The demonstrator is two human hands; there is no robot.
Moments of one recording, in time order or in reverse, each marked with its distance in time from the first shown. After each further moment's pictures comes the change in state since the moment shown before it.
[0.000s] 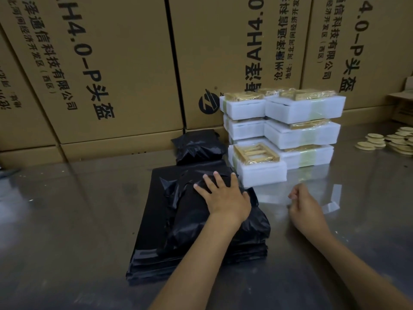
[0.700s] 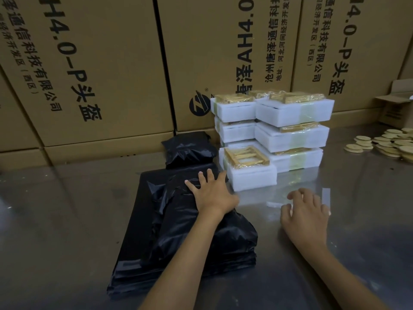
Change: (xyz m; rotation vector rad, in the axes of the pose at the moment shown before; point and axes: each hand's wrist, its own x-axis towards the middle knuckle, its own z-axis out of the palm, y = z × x) left_hand 0.044 0.002 0.004 -0.231 0.112 0.050; right_hand -0.010 0.005 -0.006 -0.428 0.245 -0.097
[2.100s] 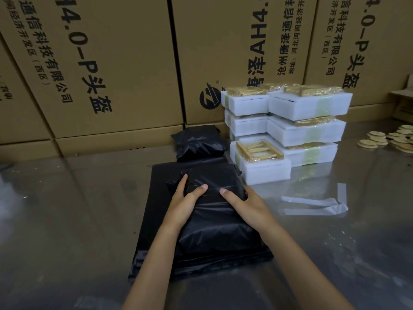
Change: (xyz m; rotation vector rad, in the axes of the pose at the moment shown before) left_hand -0.039 -0.117 -0.012 -1.182 0.007 -0.274; right_hand -0.017 -0.141 -0.006 1.007 -0.682 0.329
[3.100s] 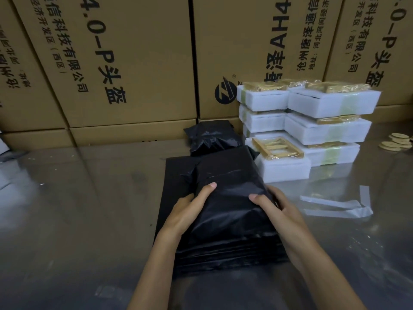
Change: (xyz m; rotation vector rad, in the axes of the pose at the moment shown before) left_hand -0.026 -0.002 -0.035 0.212 -0.086 -0.161; right_hand -0.043 0.001 0.000 0.300 0.023 -0.066
